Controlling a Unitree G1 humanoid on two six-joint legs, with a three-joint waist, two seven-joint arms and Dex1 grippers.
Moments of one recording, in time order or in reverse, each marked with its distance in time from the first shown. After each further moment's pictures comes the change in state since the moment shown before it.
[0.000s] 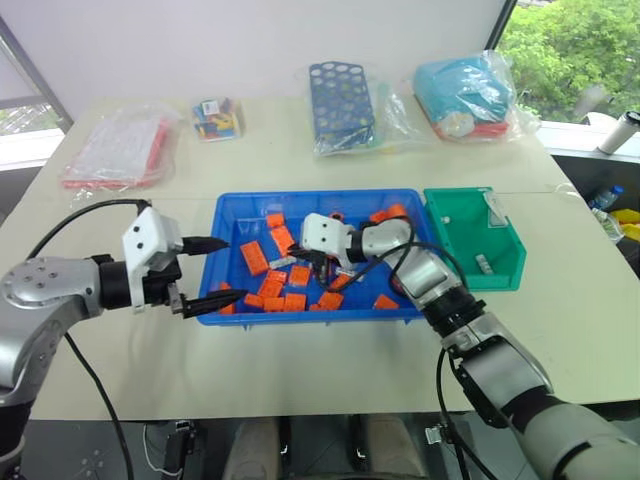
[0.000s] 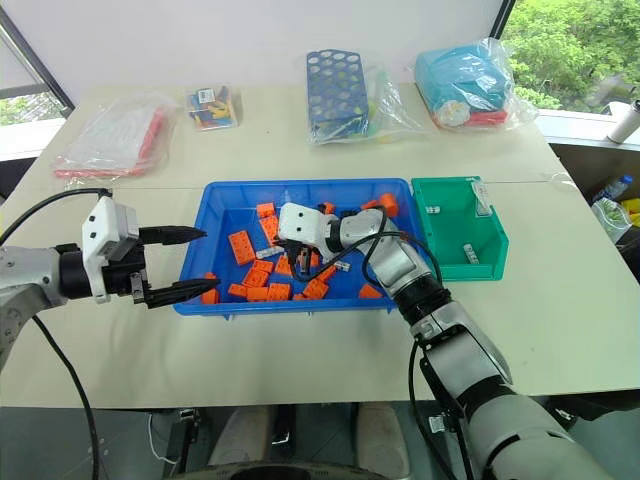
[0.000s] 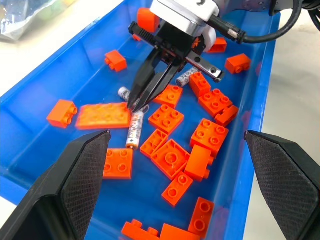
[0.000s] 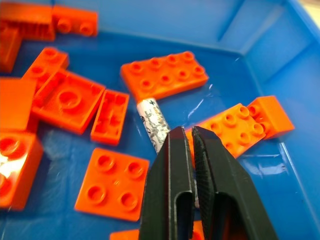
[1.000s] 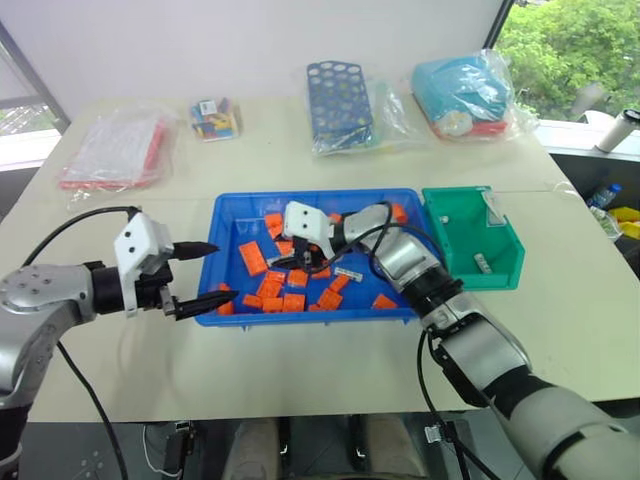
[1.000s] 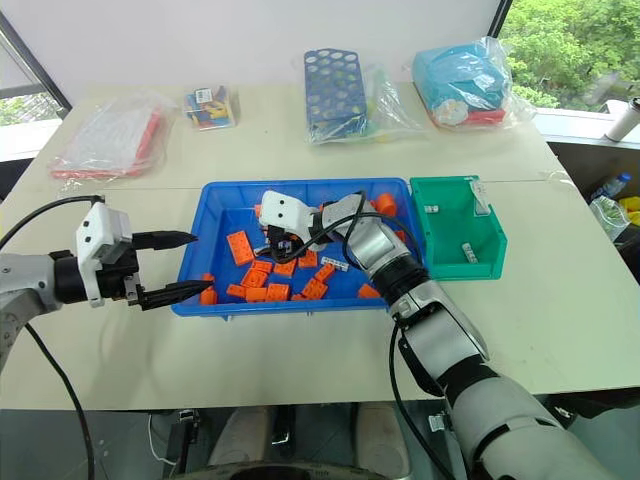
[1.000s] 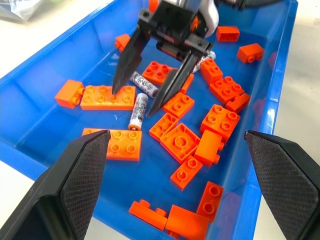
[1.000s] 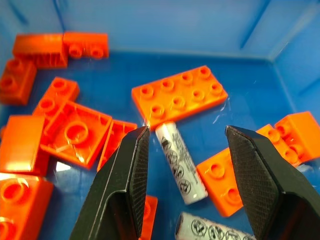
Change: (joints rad) left arm 0.045 0.000 0.030 0.046 0.020 -0.032 -0.011; right arm -0.155 0.072 0.037 0.240 -0.002 -0.014 0.135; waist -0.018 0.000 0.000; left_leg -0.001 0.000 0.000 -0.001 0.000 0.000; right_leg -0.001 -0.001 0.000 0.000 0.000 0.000
